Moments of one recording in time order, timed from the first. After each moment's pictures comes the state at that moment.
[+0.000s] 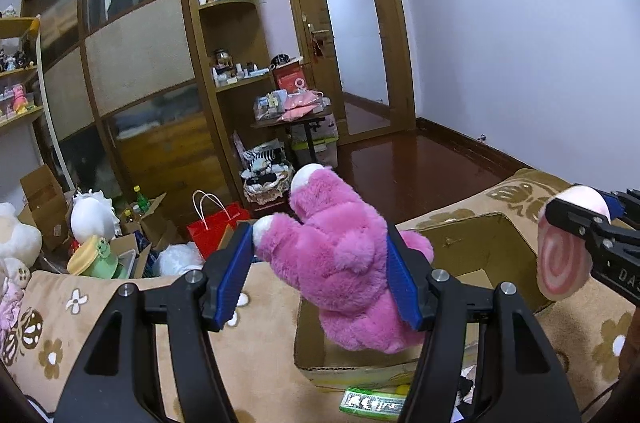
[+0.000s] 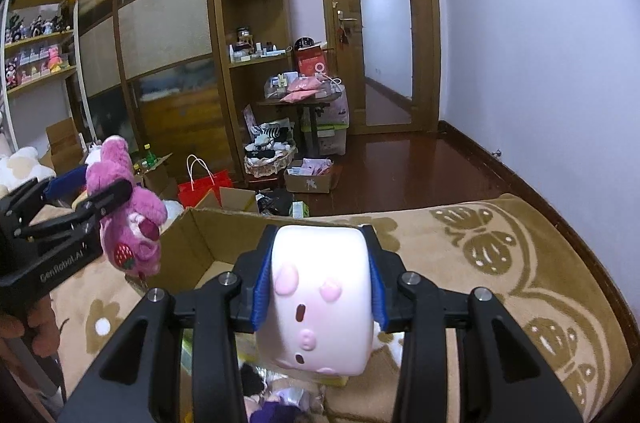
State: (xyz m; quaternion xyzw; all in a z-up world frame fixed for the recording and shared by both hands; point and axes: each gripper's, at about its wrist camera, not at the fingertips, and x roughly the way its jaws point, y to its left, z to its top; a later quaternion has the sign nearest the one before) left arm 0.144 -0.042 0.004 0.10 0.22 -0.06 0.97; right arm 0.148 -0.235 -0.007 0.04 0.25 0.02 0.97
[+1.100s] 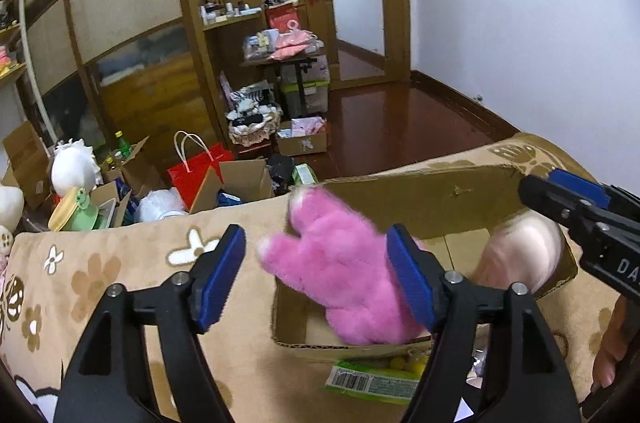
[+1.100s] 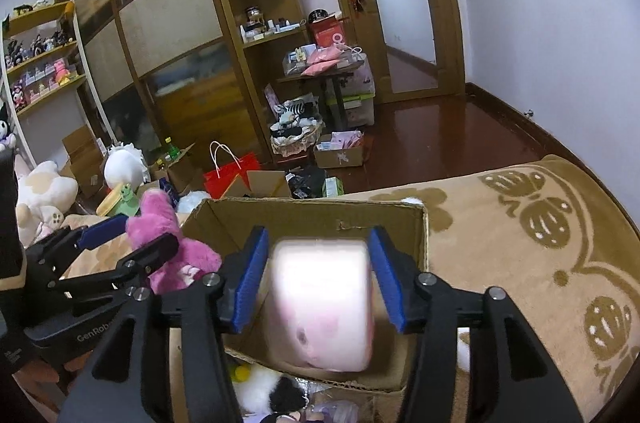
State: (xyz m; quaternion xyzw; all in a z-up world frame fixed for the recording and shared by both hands) left arm 0.178 -0.034 -0.037 0.07 0.31 -0.06 0.95; right arm 0.187 -0.224 -0.040 0.10 0.30 0.07 0.95
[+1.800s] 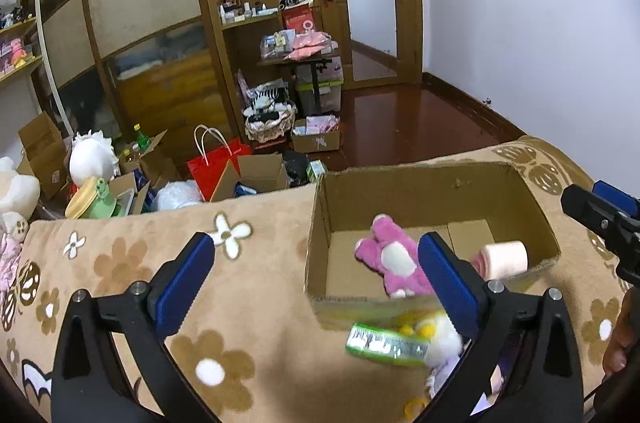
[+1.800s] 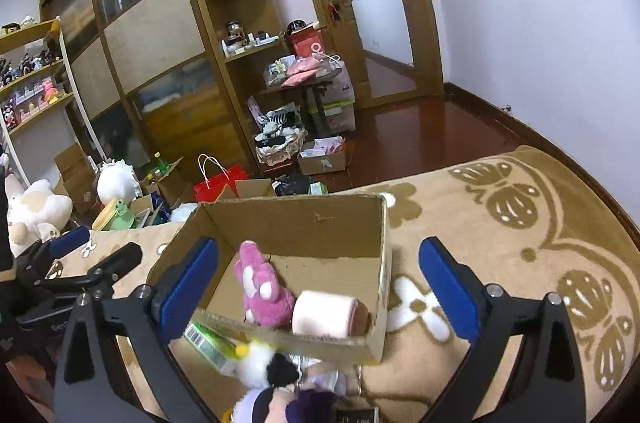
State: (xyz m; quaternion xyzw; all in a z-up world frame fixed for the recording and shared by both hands) left arm 0.134 -0.012 -0.019 0.07 0.32 -0.04 0.94; right arm 0.148 -0.243 -0.026 0.12 0.29 0.04 0.95
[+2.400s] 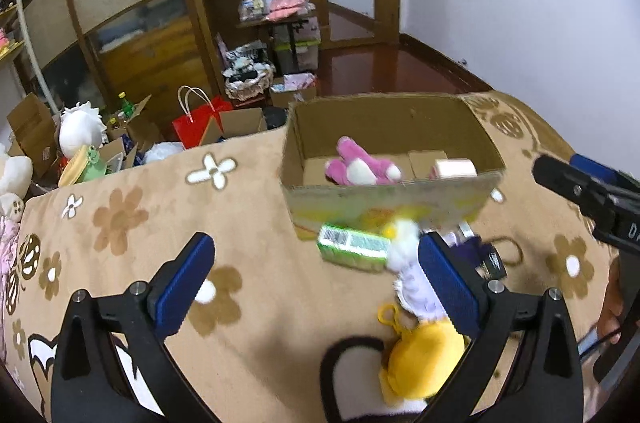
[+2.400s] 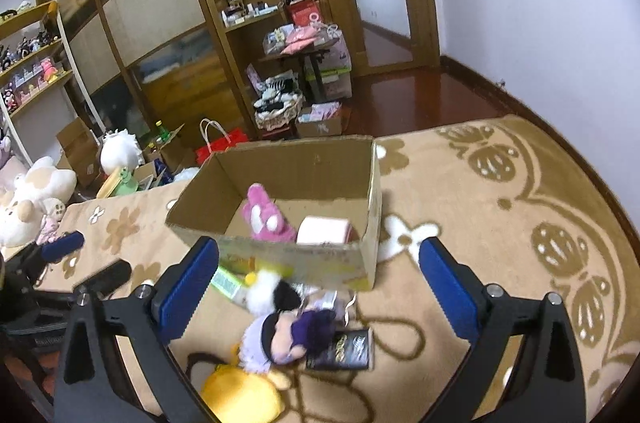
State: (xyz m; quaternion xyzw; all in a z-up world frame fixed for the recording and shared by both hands) left arm 0.061 -0.016 -0.017 0.08 0.39 -0.08 0.91; right arm 0.094 -0.244 -0.021 0.11 0.35 0.04 0.93
